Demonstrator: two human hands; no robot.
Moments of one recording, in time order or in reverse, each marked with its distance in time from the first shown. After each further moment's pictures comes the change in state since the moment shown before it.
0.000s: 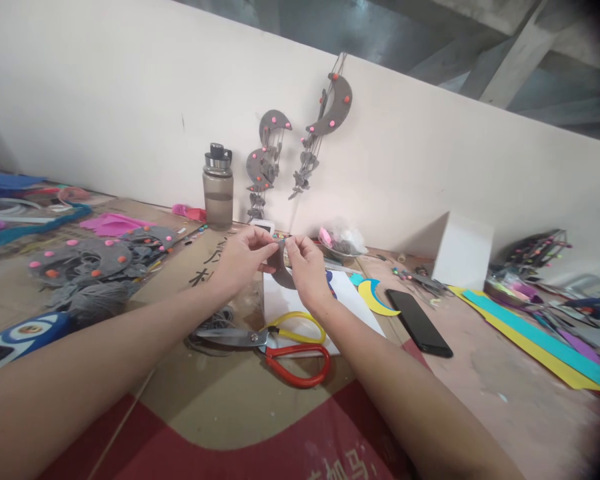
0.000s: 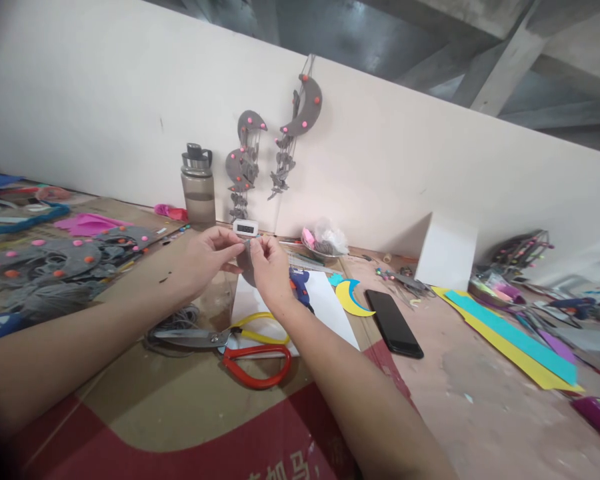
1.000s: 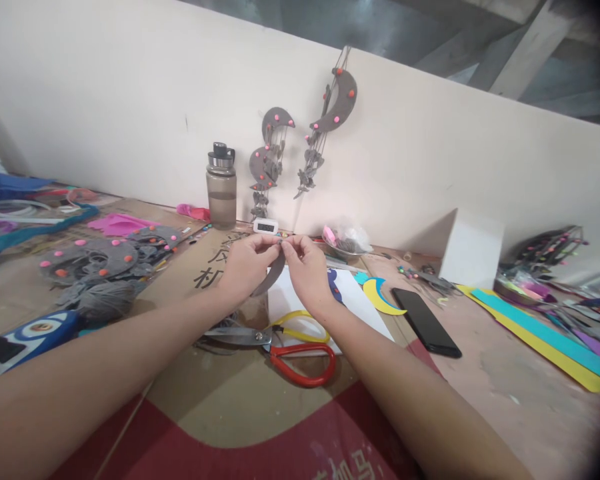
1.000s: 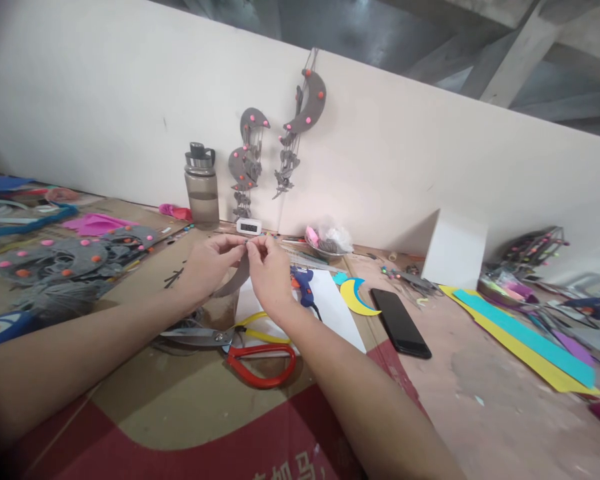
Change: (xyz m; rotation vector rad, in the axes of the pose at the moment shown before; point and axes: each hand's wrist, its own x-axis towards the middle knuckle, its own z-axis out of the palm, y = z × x) left_hand -0.005 -0.004 0.004 0.193 0.086 0.057; right_hand -0.006 -0.011 0.003 -0.174 -0.021 -0.058
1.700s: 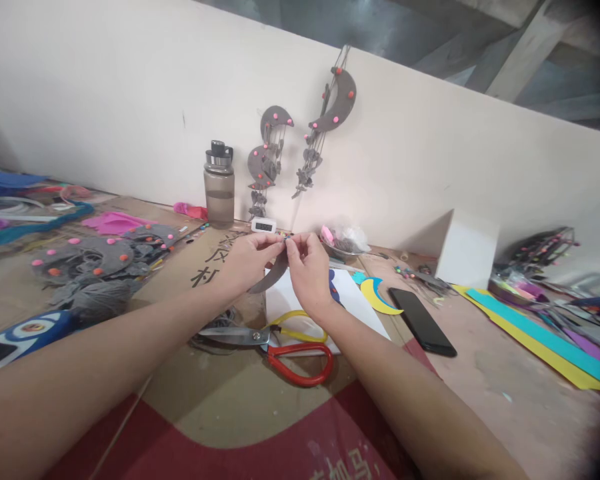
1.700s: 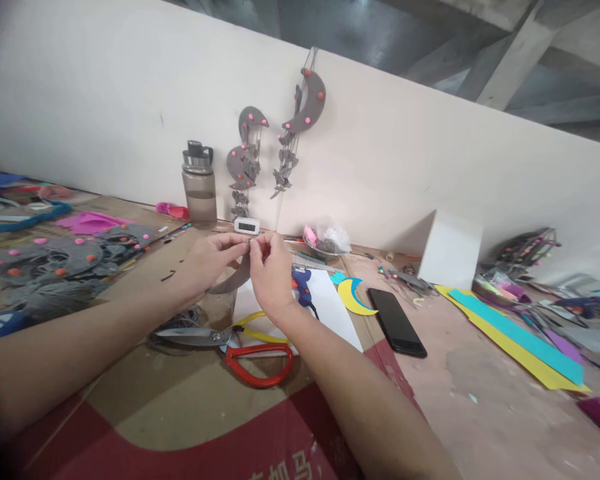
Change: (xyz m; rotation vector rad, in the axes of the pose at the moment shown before) left_hand 0.000 0.018 0.001 -0.056 -0.137 -0.094; right_hand -0.002 0.003 -0.003 -0.111 0.126 -0.090
